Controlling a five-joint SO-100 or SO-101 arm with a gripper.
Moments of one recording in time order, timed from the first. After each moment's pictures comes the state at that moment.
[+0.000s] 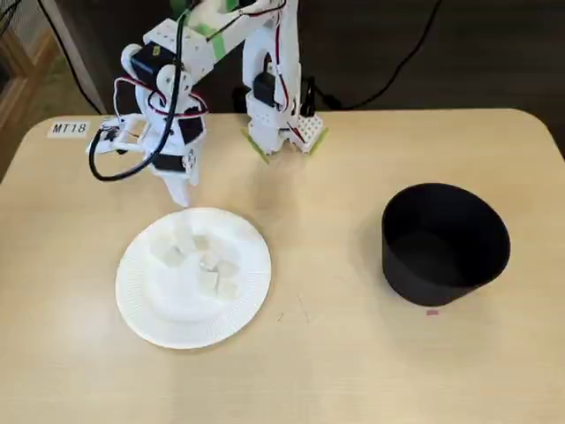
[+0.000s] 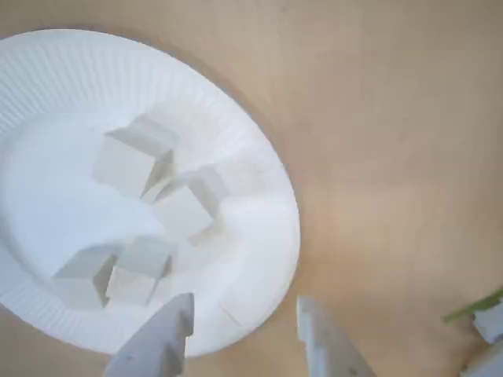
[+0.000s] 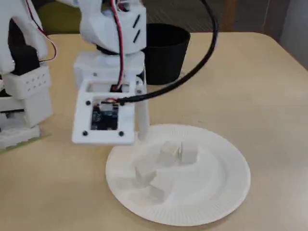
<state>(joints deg) 38.6 94.0 93.3 89.2 -39.7</state>
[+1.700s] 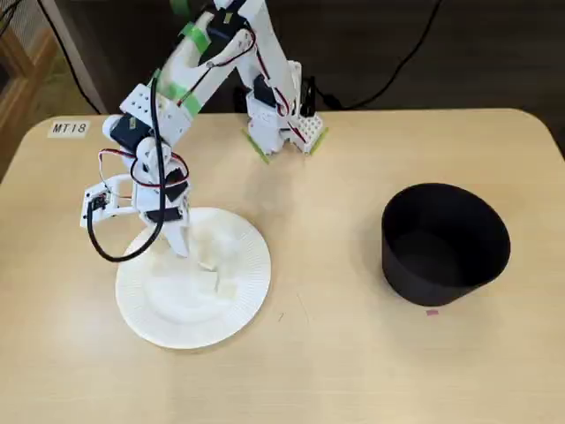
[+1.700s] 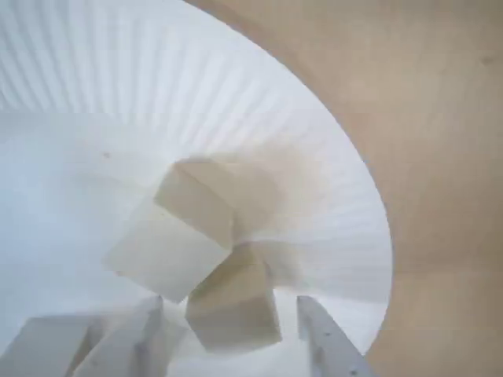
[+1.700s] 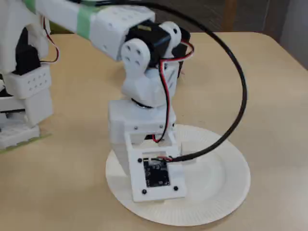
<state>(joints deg) 36.6 71.8 84.5 80.9 -47.7</state>
